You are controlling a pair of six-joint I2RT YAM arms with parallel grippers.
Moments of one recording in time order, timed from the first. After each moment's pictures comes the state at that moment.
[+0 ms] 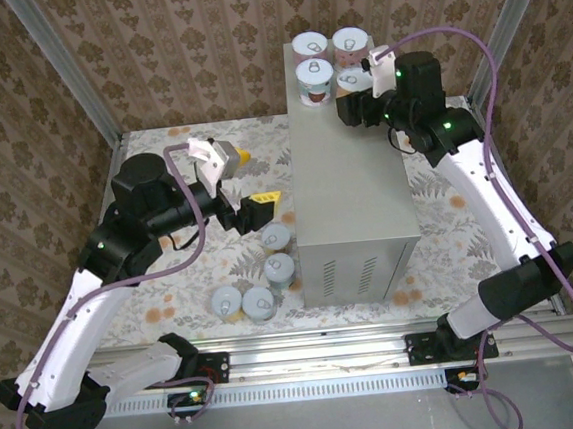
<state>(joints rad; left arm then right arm) -0.70 1.01 1.40 -0.56 0.45 0.06 0.29 1.50 1.73 -0.60 -0.09 0.02</state>
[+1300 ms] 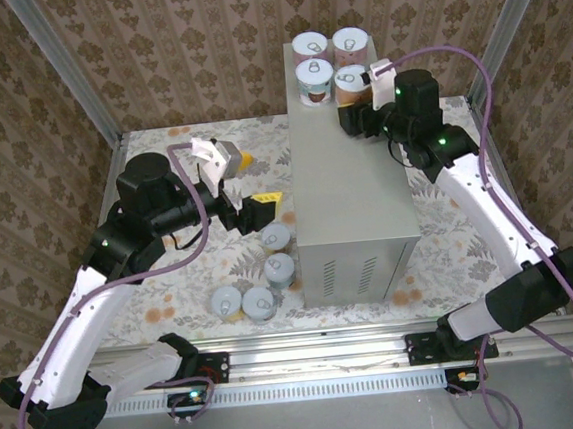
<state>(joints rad) -0.69 1.02 1.38 -0.56 0.47 0.03 0.28 1.44 1.53 -0.43 -0.06 0.00</state>
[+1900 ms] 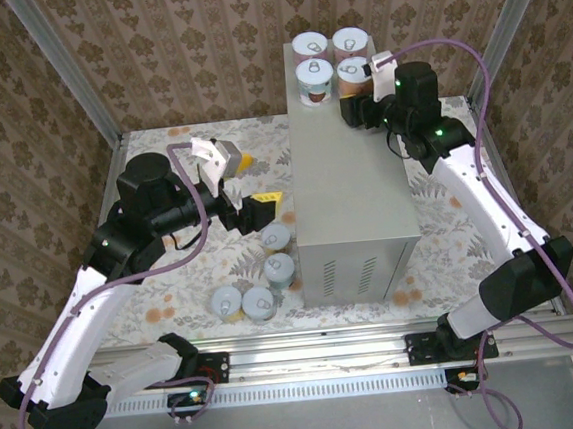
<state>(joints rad) -0.69 1.02 1.38 -0.56 0.47 0.01 0.25 1.50 1.57 -0.40 -0.06 0.00</state>
